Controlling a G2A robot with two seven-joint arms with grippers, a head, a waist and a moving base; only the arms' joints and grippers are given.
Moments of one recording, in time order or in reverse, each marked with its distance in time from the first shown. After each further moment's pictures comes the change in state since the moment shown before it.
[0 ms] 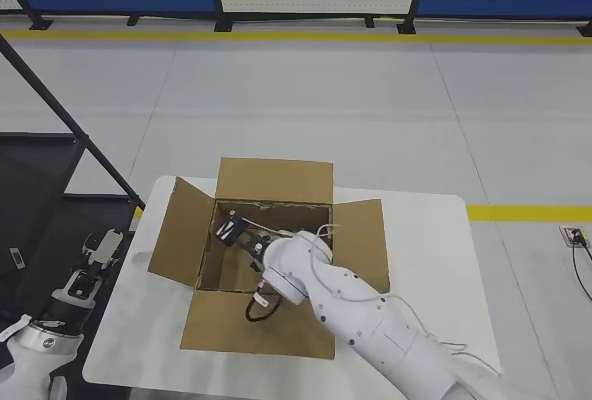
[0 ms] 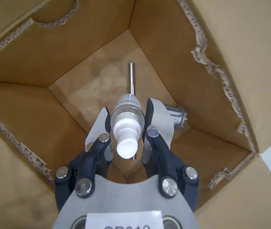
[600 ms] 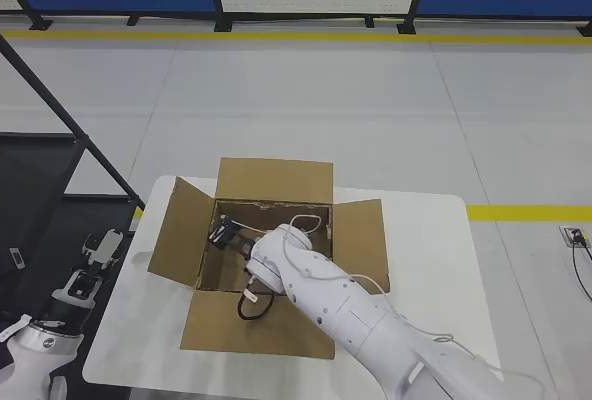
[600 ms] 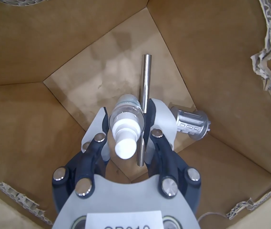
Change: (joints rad) left arm 0.000 0.000 0.000 0.000 0.000 0.000 0.000; right arm 0.134 -0.153 -0.079 0.368 0.105 -0.057 -0.057
